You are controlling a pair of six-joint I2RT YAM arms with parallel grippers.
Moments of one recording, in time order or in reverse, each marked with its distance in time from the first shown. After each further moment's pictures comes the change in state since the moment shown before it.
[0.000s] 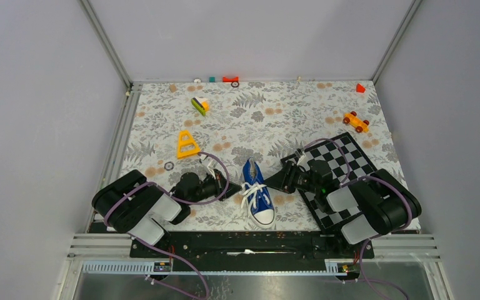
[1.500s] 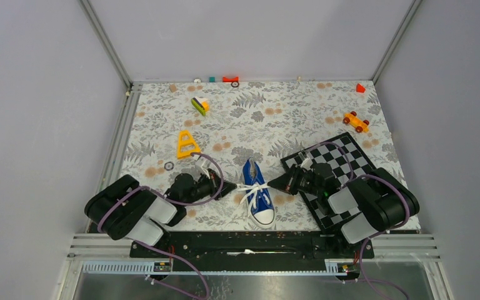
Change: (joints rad) left arm 0.048 -0.069 -0.037 -0.015 -0.012 0.010; right arm -0.021 0.048 -0.039 0.069 0.022 0.024
